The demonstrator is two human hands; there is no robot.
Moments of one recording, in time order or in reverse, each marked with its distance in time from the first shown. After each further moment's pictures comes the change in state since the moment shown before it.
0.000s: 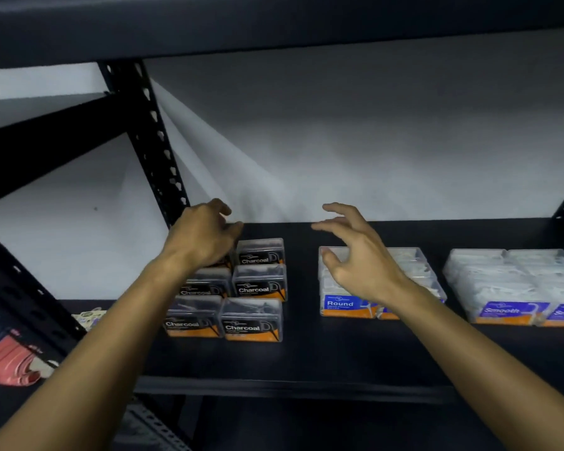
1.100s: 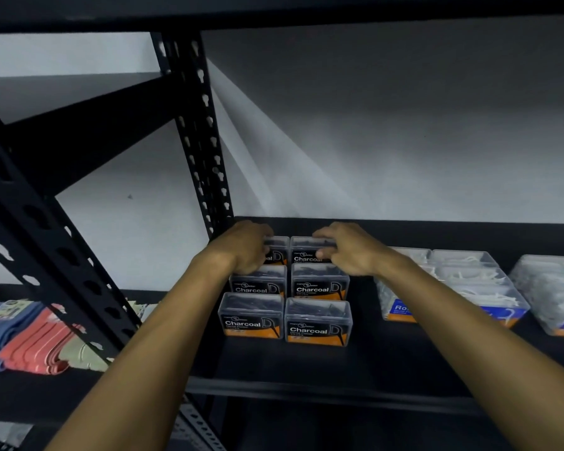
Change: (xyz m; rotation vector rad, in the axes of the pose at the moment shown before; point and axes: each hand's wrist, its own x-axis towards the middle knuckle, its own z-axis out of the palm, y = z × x) left_hand 0.025 -0.062 0.016 0.124 -0.430 0.106; right_hand 0.078 -0.024 0.085 -0.075 -0.485 0.289
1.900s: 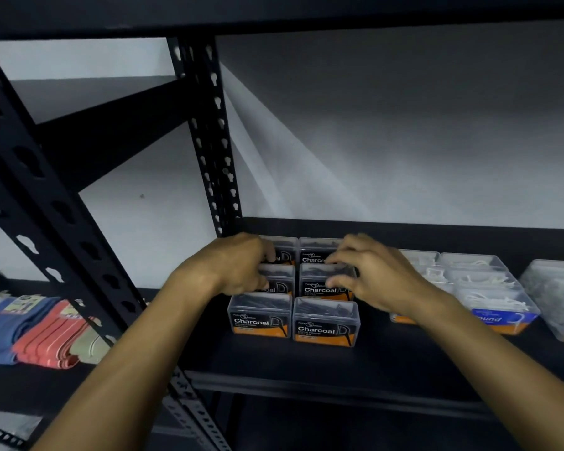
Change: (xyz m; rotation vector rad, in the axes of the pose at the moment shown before) left_hand -0.049 -0.006 -0.015 0.187 -0.061 0.108; right_hand -0.056 0.001 0.007 -0.281 0.293 -0.368
